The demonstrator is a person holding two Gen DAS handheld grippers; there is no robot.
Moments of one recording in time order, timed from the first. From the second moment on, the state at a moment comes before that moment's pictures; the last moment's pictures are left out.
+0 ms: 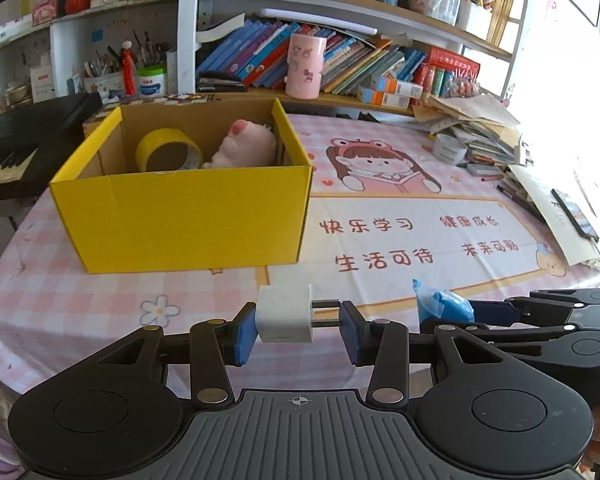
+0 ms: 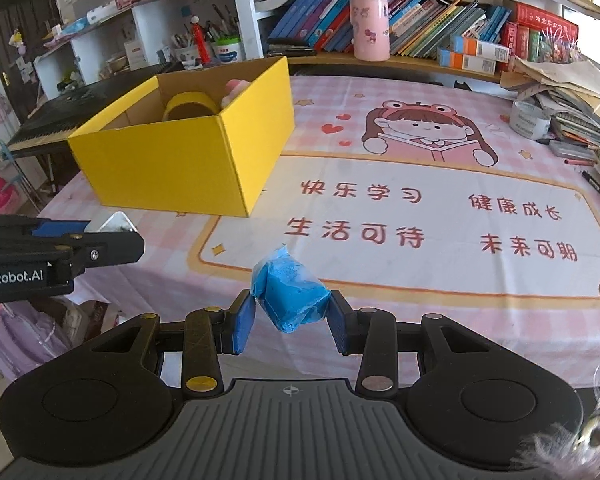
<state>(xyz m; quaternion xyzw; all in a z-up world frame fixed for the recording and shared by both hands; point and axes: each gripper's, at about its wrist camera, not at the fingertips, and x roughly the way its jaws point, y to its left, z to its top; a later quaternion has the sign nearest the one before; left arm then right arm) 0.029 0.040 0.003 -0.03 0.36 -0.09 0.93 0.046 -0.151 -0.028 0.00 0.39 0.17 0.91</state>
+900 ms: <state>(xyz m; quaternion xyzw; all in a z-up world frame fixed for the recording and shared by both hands) -0.017 0.096 0.006 -0.07 0.35 -0.01 0.94 0.027 -0.092 -0.022 -0.04 0.39 0.24 0.89</state>
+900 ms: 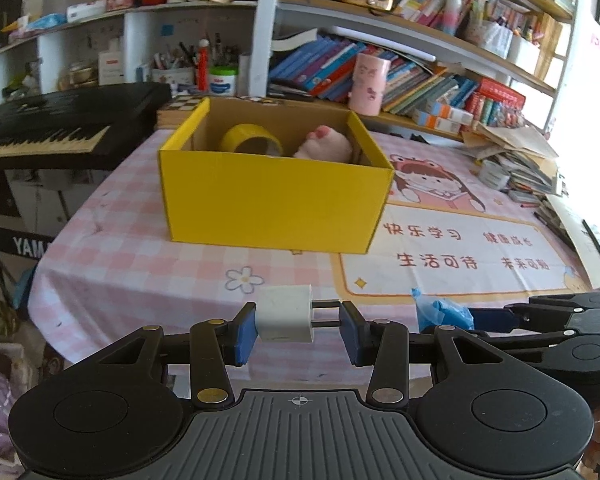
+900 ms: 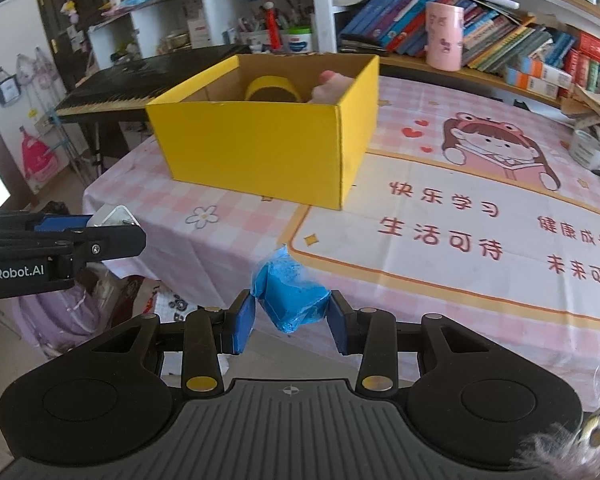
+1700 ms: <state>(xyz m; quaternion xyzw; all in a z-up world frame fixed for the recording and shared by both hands) 0.042 0.129 0.042 -0.05 0.29 0.04 0.95 0.083 -0.063 0.020 -0.03 0.31 0.27 0.91</state>
